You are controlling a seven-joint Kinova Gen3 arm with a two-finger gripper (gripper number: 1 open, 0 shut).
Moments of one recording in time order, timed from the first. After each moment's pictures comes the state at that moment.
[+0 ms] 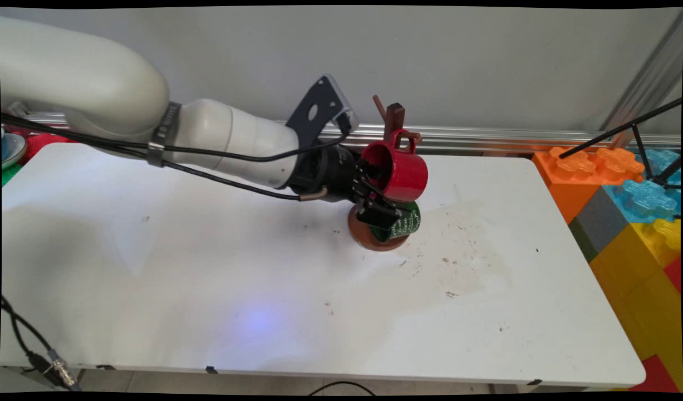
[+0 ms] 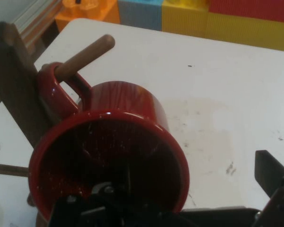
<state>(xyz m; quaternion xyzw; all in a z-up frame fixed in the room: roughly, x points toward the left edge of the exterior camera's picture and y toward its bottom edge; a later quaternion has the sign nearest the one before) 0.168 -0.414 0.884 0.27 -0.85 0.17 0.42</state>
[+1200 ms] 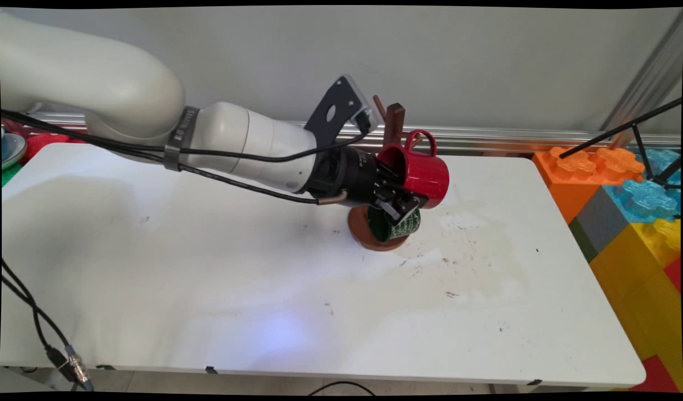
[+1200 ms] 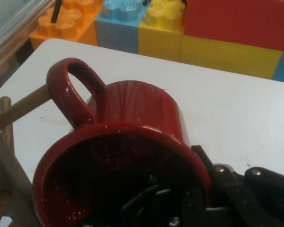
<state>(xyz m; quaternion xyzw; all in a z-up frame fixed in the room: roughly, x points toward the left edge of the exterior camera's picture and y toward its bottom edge) 0.147 -0.411 0.888 0.27 -0.84 0.15 0.45</state>
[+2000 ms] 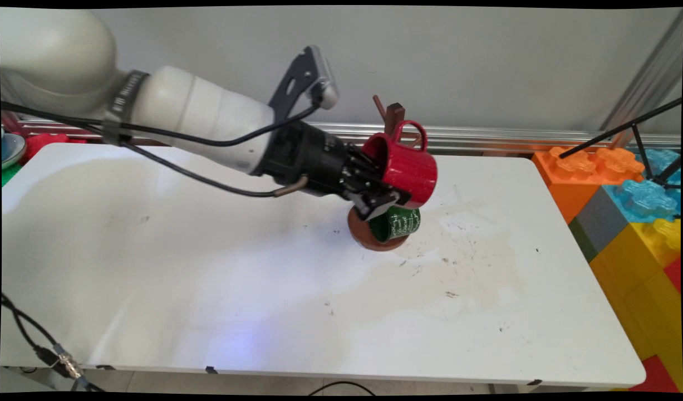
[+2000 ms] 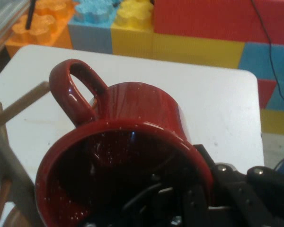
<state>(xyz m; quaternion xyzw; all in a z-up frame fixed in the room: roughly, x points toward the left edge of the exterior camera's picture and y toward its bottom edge) 0.186 -0.391 0.928 0.22 -0.86 0.12 0.45</state>
